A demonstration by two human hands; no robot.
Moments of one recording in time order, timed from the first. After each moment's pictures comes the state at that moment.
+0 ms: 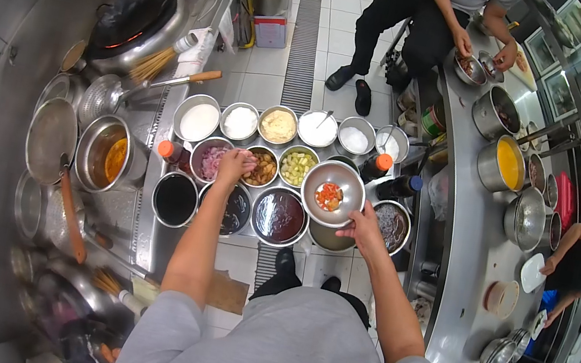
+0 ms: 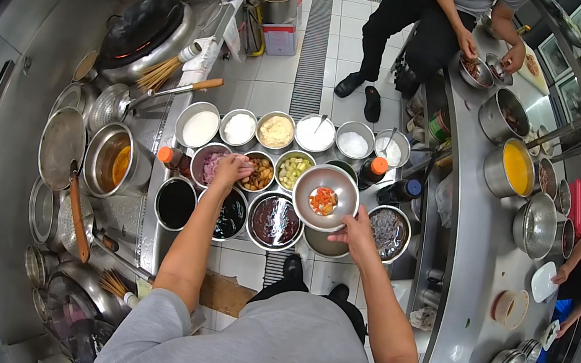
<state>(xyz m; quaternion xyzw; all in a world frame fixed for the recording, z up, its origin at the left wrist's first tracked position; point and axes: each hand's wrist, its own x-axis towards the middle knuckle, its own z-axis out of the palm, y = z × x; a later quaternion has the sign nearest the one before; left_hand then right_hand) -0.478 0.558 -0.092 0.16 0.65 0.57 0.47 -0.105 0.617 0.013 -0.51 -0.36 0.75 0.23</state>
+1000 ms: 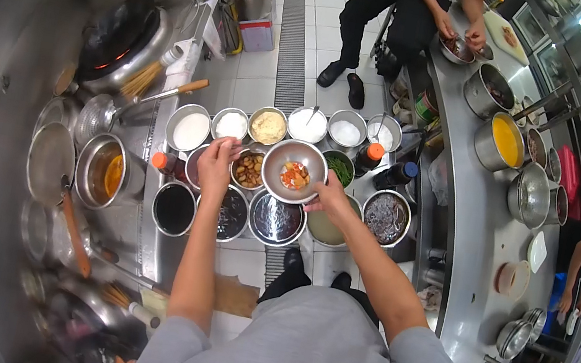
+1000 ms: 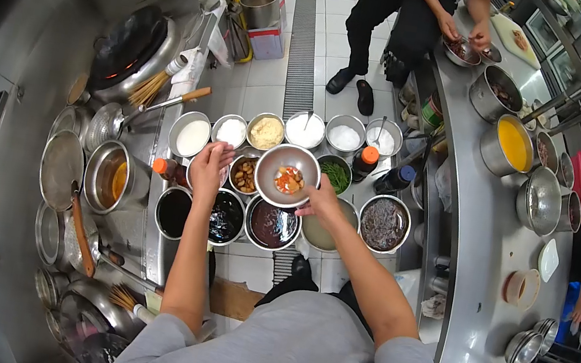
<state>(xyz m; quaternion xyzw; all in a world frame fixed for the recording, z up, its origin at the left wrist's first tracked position) -0.438 0.548 0.037 0.28 0.63 0.66 0.30 -0.184 0.633 0.014 -0.49 -0.40 0.75 0.18</state>
